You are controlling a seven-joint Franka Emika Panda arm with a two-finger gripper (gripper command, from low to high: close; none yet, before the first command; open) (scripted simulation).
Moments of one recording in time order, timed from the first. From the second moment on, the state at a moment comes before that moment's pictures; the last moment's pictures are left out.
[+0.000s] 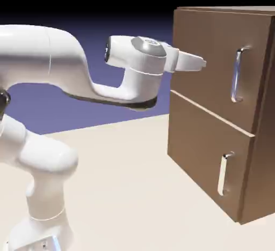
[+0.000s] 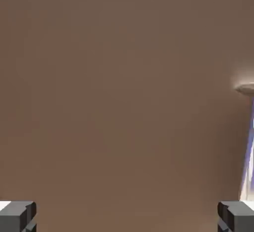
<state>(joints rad) 0.72 -0.80 -0.79 -2.38 -2.07 2.98 2.30</state>
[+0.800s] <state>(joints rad) 1.14 -0.85 -1.19 -2.11 -2.88 2.94 2.90</state>
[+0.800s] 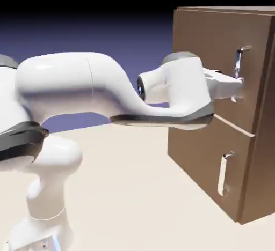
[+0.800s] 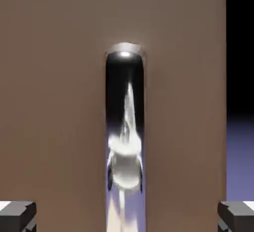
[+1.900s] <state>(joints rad) 0.13 -0.93 -0.30 -2.69 -2.32 2.73 2.90</state>
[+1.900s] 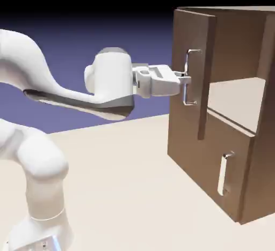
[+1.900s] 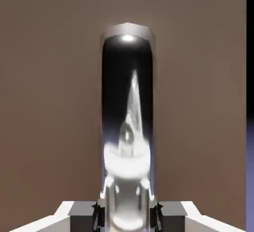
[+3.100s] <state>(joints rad) 0.02 -1.50 0.55 -2.96 -0.95 2.25 2.24</state>
